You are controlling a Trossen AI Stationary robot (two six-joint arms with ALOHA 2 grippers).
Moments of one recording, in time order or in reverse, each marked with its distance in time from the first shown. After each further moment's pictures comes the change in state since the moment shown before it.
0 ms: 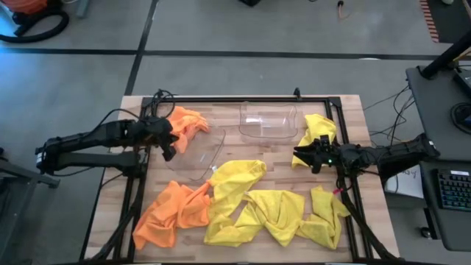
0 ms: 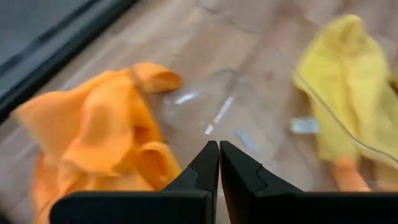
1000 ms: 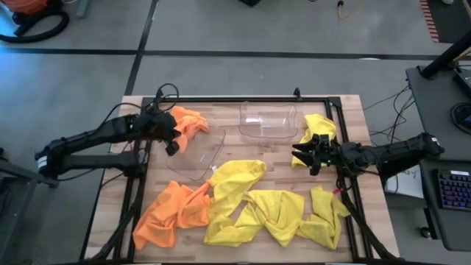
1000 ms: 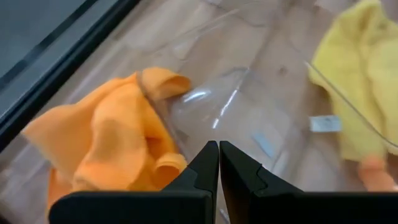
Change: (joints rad) left arm 0.165 0.081 0.002 0.058 0.074 0.164; right arm 0.005 0.181 0.048 0.144 0.004 -0.195
